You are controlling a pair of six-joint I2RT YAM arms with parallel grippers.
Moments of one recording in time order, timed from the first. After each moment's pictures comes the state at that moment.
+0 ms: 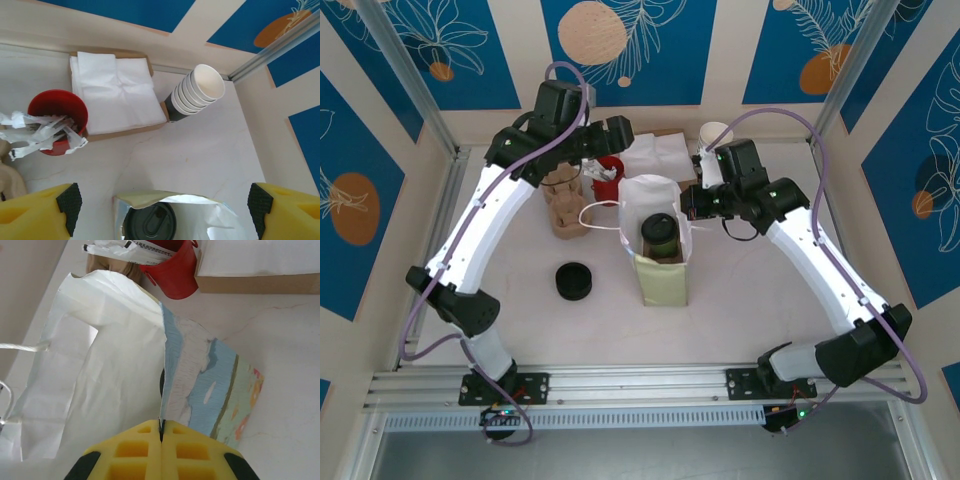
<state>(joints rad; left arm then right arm) -0.54 1.75 2.16 -0.99 0.03 -0.59 0.45 1.35 1.45 -0.89 -0.27 0.31</state>
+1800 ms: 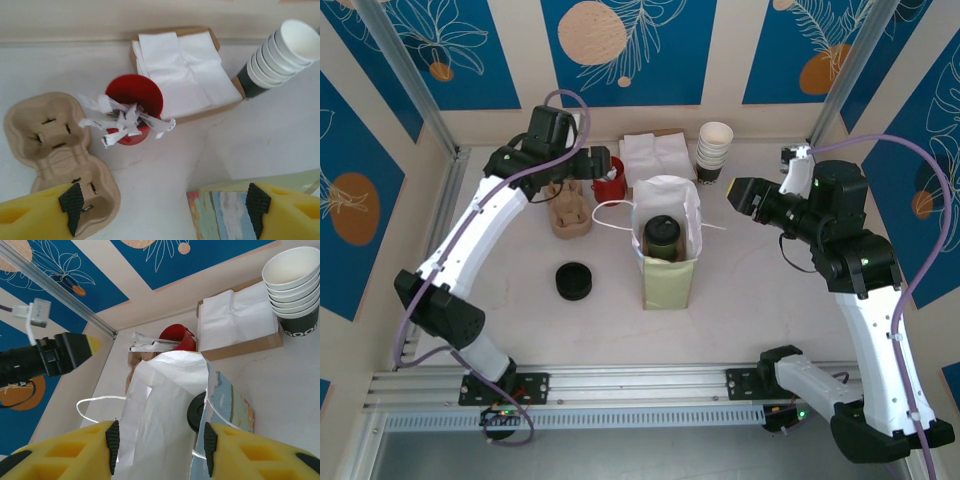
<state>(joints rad) -0.46 1.65 1.81 -0.87 -0.02 -0.33 0.22 0.95 1.43 -0.88 -0.33 0.52</state>
